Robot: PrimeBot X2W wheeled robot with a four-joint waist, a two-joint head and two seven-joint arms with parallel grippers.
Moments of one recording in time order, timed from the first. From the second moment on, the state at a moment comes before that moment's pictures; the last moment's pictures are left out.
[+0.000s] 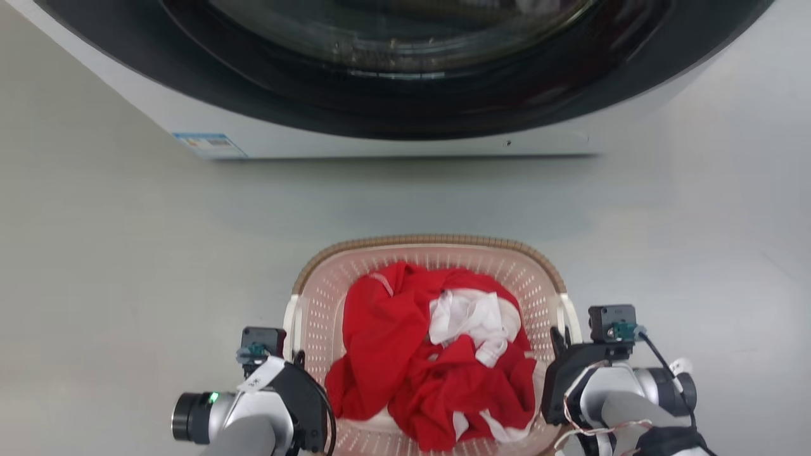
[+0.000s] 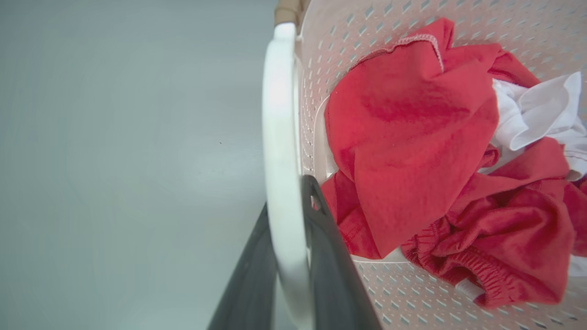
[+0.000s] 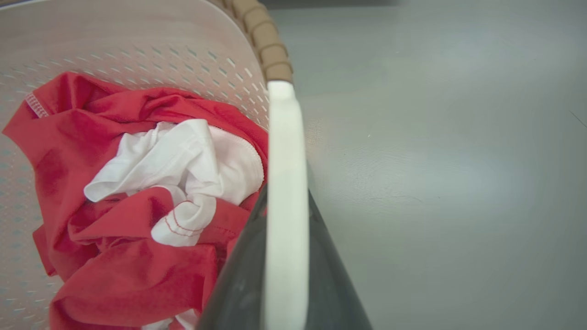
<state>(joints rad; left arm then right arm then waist) -0.60 0.03 -0.73 1.13 -0.75 0.10 -0.12 -0.63 -0.07 0.75 1.03 0.71 -0.13 -0.10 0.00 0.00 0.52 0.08</state>
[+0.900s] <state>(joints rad) -0.33 0.04 -0.83 1.18 -0.81 0.07 0.00 -0.34 -0.07 0.93 1.00 0.92 -0.14 0.03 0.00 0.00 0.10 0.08</state>
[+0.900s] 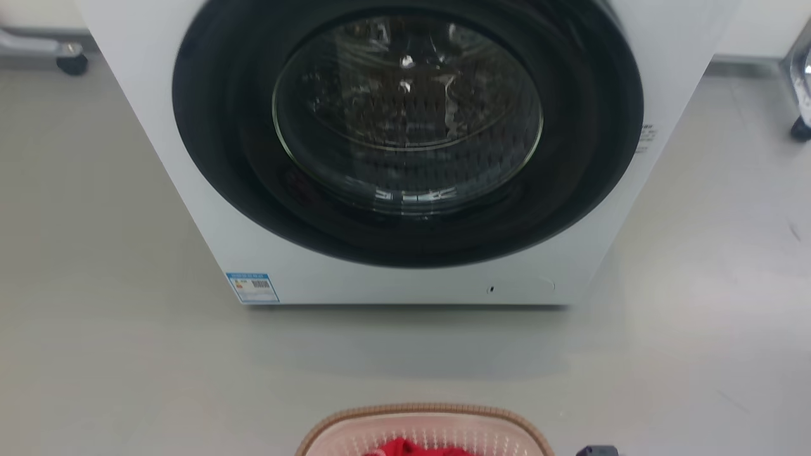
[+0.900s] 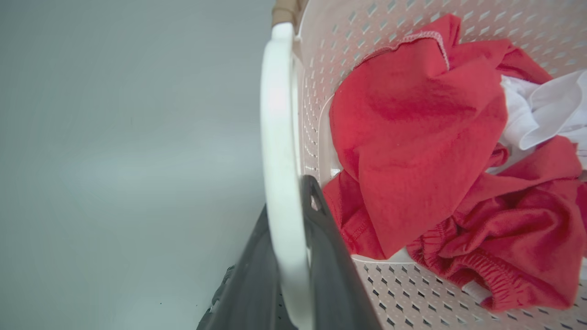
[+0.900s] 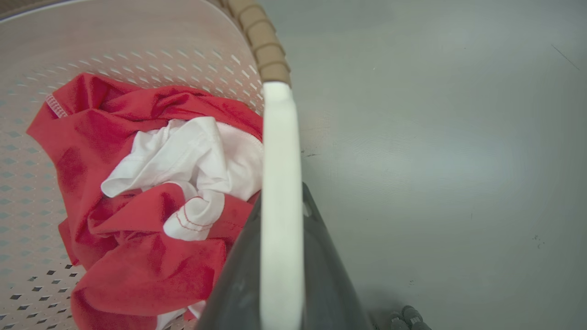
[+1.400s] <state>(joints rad) -0.28 0.05 -0.85 1.19 -0.82 0.07 0.03 -0.29 -0.08 0.99 0.98 1.00 -0.14 0.06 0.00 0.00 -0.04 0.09</state>
